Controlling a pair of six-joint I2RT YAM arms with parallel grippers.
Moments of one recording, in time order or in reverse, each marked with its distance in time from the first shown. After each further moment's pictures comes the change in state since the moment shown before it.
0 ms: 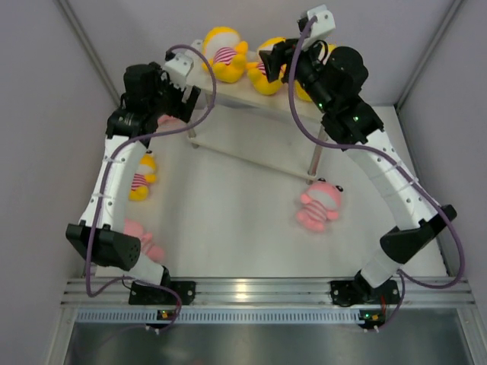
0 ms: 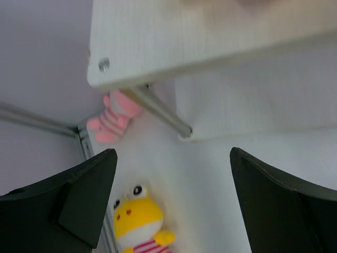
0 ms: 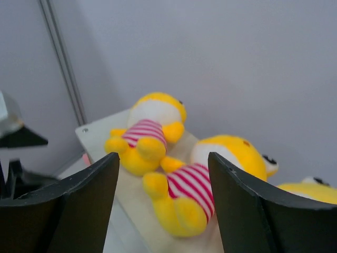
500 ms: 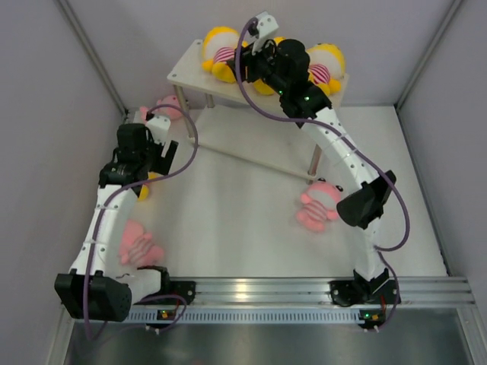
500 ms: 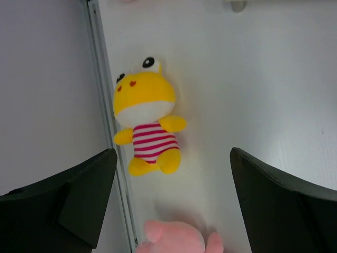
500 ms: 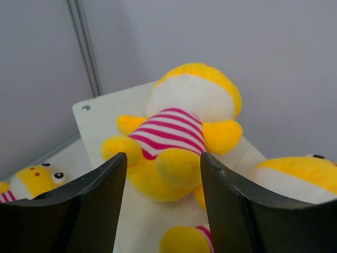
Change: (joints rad) left arm 0.111 -0.413 -0.662 -0.020 -0.266 -0.019; right arm -0.001 0.472 0.471 -0.084 -0.158 -0.011
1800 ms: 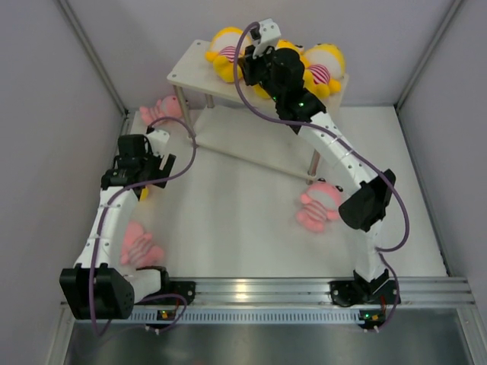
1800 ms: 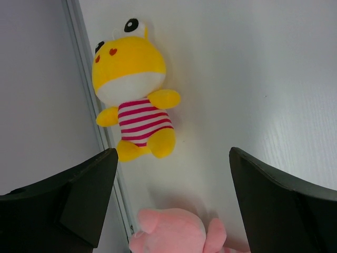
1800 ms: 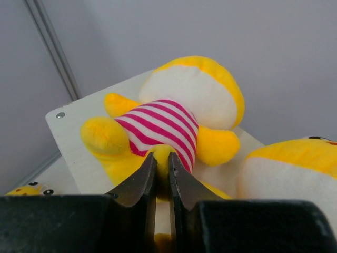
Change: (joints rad) left arm 0.072 0.004 -0.144 -0.004 0.039 0.049; right arm 0.010 0.010 -0.097 0.081 0.120 0.069
